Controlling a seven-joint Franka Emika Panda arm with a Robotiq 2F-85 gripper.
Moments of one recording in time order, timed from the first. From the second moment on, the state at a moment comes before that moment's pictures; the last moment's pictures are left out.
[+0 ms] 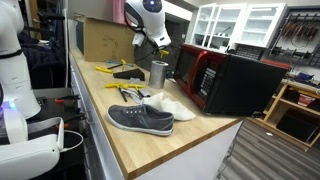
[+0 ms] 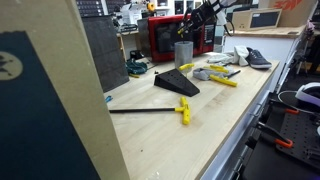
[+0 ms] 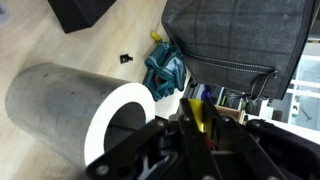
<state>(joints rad) -0.08 0.01 -0.13 -2.24 1.40 2.39 -0.46</state>
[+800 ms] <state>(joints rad) -0.08 0.10 -0.12 -2.23 1.40 2.32 -0.54</state>
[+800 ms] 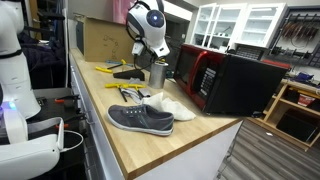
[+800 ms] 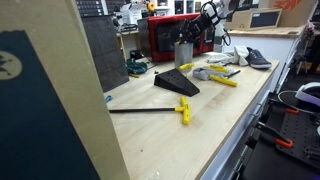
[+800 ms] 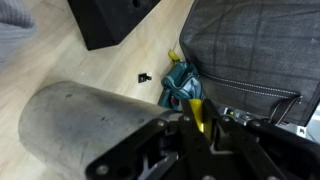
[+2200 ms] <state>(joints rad) -0.10 0.07 -0.13 -2.22 1.35 2.32 -0.55</state>
